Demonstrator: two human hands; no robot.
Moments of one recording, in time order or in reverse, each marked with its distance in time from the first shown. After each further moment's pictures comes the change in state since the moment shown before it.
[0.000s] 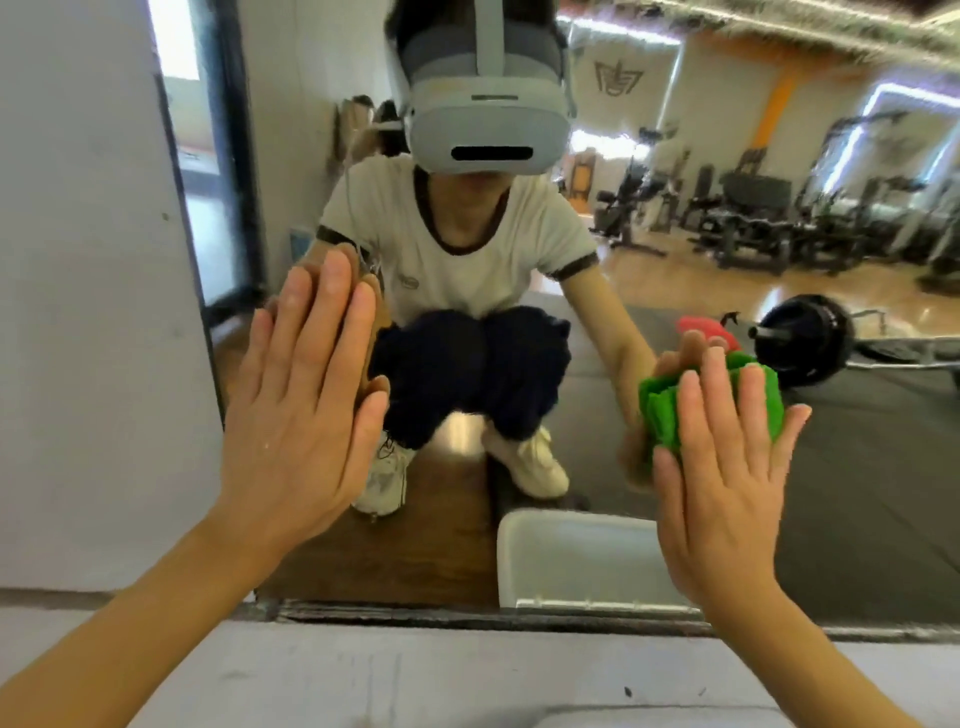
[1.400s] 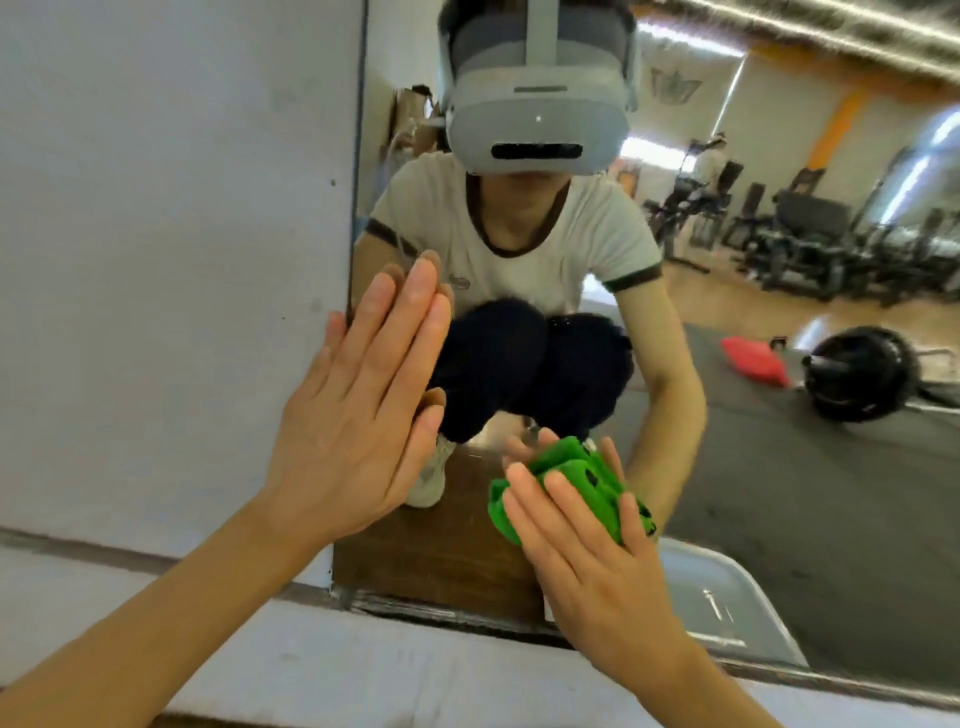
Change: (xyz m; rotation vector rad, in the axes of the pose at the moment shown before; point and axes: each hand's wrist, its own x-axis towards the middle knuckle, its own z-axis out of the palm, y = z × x) left_hand -0.025 -0.041 -0.004 -0.027 -0.023 0.063; right_hand -0.033 -0.107 0.052 -0.110 -0.063 -0.574
